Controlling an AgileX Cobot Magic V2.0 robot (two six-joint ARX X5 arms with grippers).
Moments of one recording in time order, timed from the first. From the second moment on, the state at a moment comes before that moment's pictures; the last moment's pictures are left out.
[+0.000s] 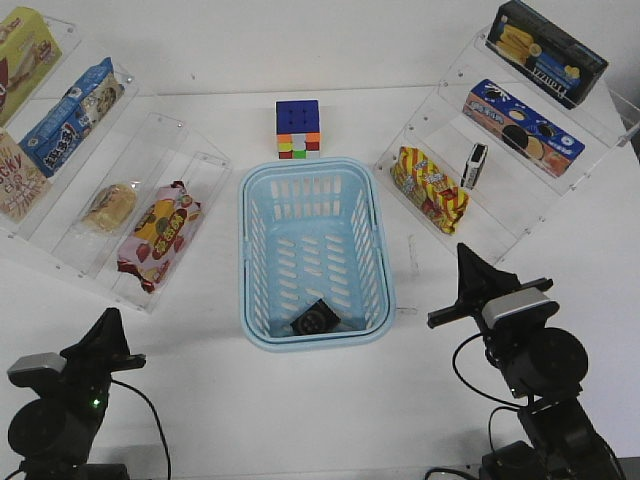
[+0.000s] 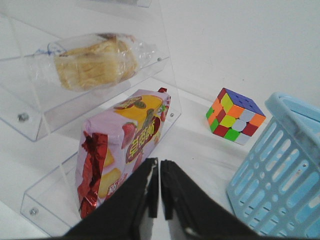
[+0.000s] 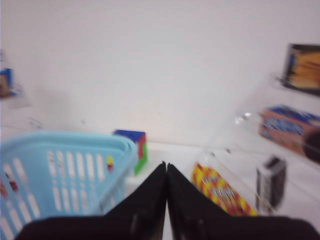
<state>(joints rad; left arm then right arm) -0.04 0.19 0.36 -0.13 0.03 -0.41 0.30 0.57 0.54 0.05 0.01 0.04</state>
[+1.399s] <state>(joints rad) -0.06 1.37 1.17 -0.24 -0.28 0.43 0.30 0.57 0.53 0.06 0.00 0.08</state>
